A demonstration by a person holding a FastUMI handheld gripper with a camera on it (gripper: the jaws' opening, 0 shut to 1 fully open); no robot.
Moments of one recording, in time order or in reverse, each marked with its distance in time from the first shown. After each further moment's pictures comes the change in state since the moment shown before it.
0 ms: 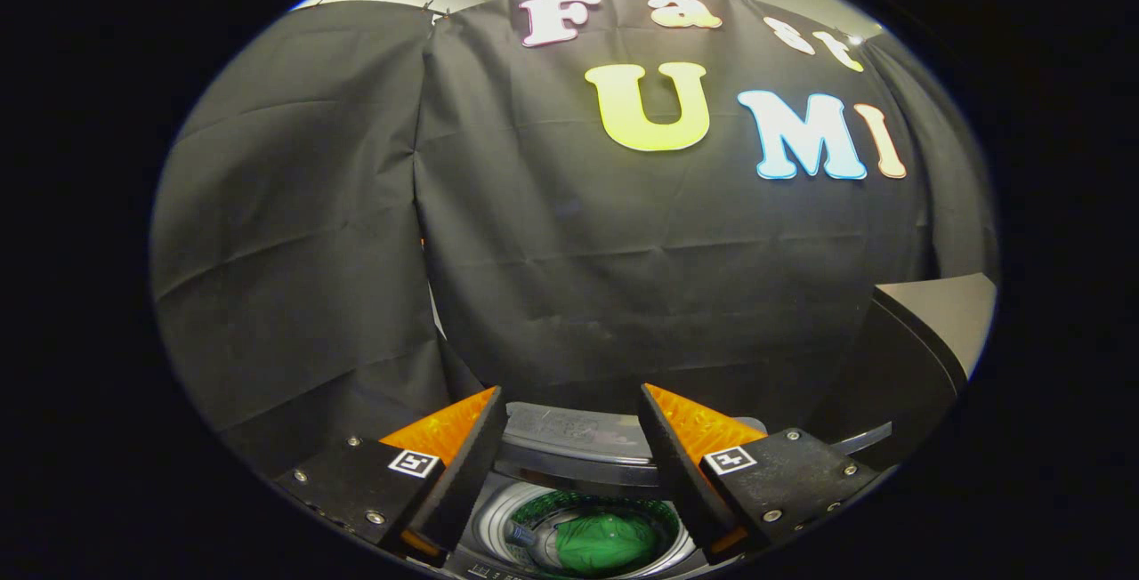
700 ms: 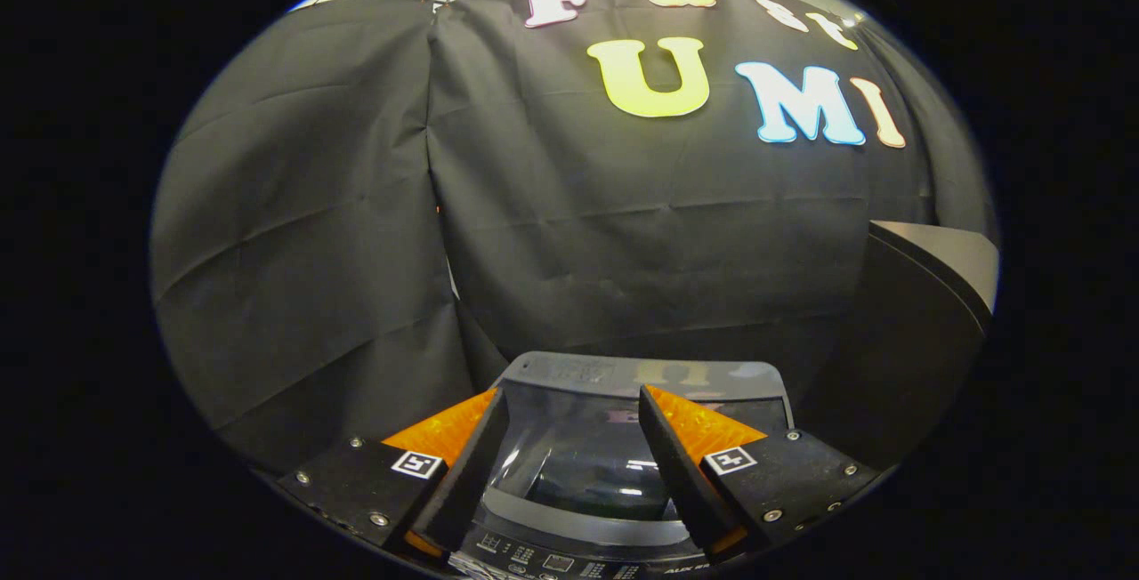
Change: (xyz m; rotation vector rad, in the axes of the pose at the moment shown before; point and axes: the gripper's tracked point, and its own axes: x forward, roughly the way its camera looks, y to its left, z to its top) arm -0.033 0.012 -0.061 0.010 0.097 0.042
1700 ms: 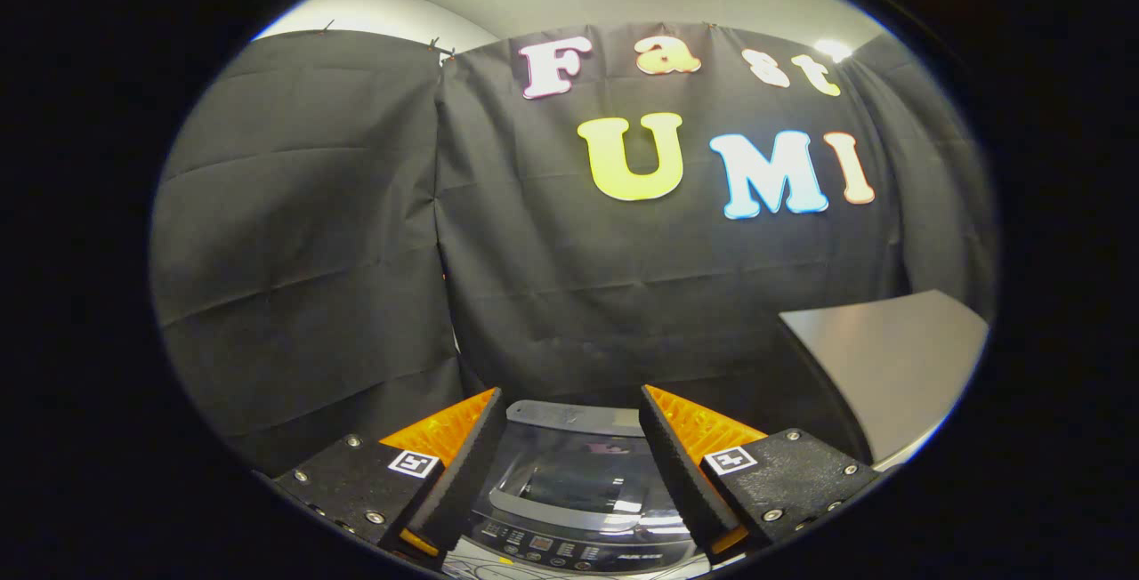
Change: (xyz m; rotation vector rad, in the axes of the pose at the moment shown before) arm -0.151 -0.032 0.099 -0.030 -0.215 -0.043
